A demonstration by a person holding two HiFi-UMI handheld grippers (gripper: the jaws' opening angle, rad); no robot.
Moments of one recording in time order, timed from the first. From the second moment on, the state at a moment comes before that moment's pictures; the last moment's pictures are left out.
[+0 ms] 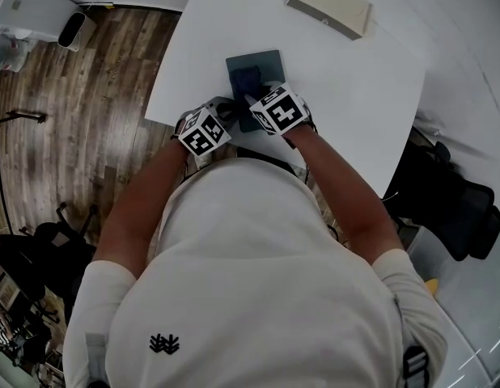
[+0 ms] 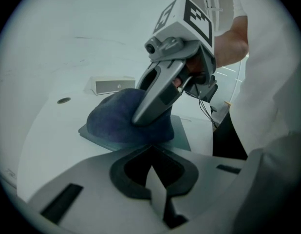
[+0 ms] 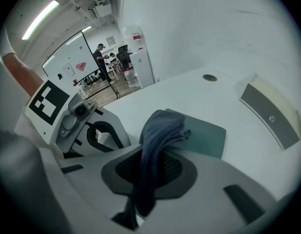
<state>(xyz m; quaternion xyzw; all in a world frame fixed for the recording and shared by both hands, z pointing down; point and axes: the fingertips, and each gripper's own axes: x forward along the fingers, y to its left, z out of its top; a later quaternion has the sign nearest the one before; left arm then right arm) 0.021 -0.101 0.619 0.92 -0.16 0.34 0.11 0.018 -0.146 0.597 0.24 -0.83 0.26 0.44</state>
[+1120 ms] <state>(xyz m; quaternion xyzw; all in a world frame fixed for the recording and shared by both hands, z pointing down) 0.019 -0.101 0.620 0.92 -0.15 0.34 0.12 0.126 -0.175 0.611 0.32 -0.78 0.27 0.46</state>
